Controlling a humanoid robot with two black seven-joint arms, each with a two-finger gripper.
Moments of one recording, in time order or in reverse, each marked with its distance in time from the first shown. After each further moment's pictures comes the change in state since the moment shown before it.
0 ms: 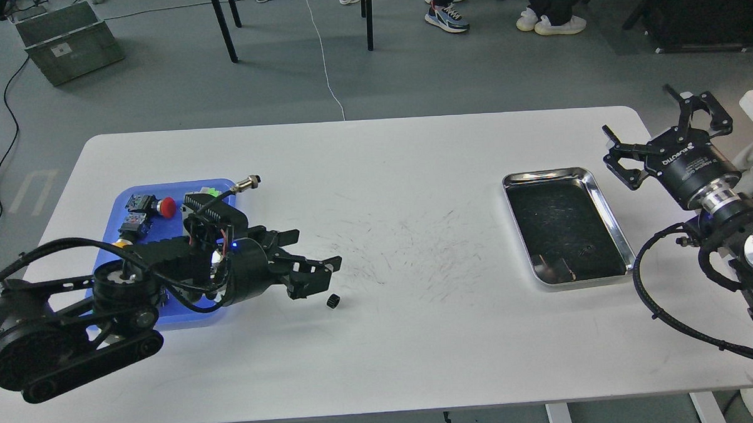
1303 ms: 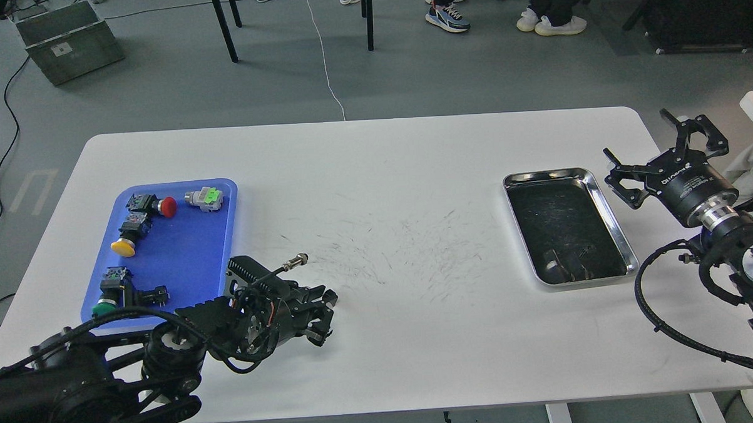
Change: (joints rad) left arm 0.158 -0.111 0.001 0.072 0.223 -0.003 0.125; right arm -0.003 0.000 -0.010 -0.042 0.000 0.000 0.005
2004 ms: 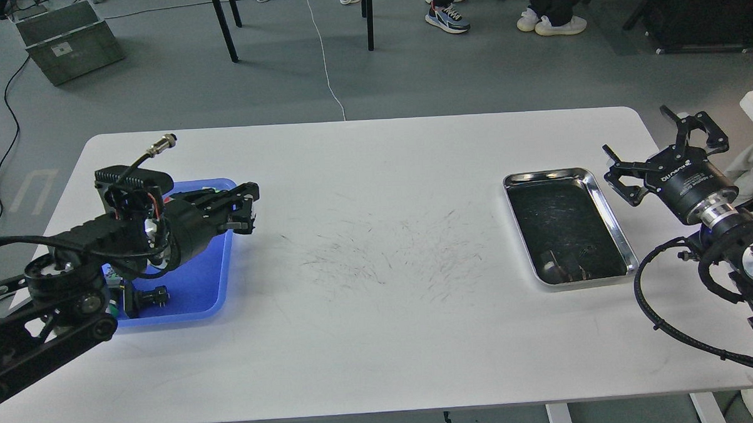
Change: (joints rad) left arm 0.009 0.277 -0.364 -0.119 -0.297 0.046 -0.021; right arm 0.001 0.000 0.003 0.012 0.001 0.000 0.000
